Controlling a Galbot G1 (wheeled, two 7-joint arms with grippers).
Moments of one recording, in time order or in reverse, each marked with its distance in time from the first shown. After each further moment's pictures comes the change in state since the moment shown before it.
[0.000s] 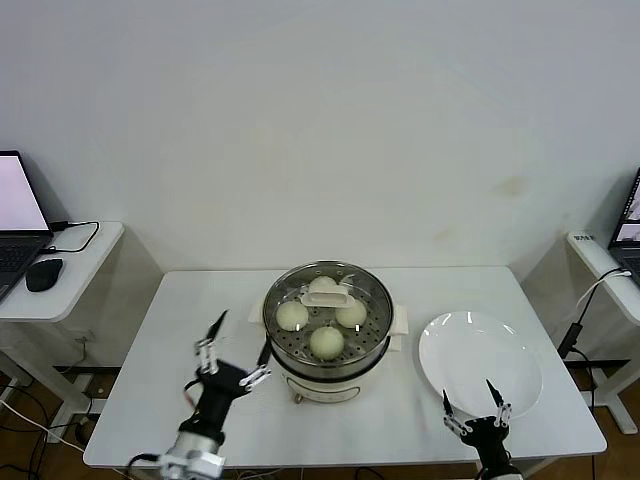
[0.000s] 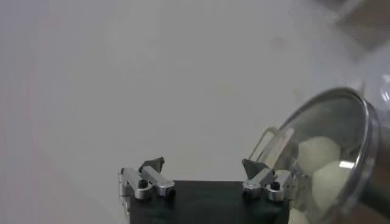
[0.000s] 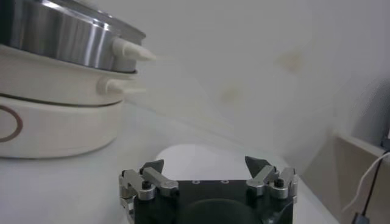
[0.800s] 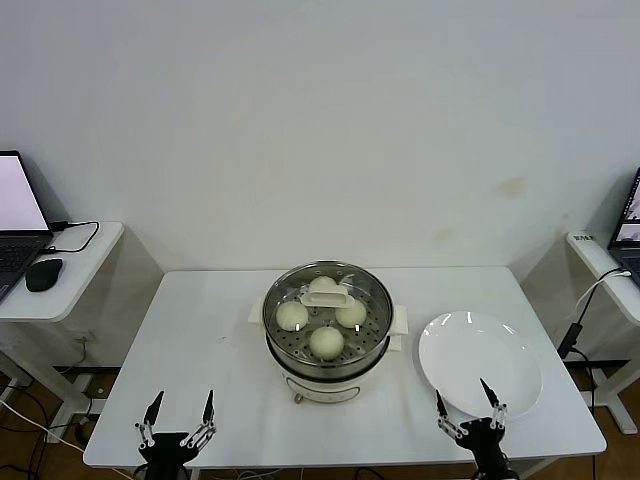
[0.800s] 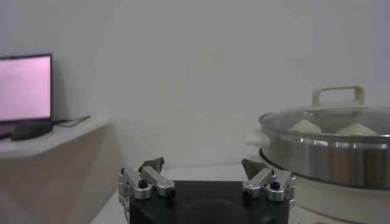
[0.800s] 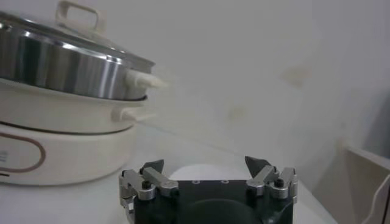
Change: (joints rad) left arm 0.290 -0.072 -0.177 0.058 -0.535 -0.161 -0.031; right arm -0.045 -0.016 -0.030 0.054 0.040 0.026 -0.006
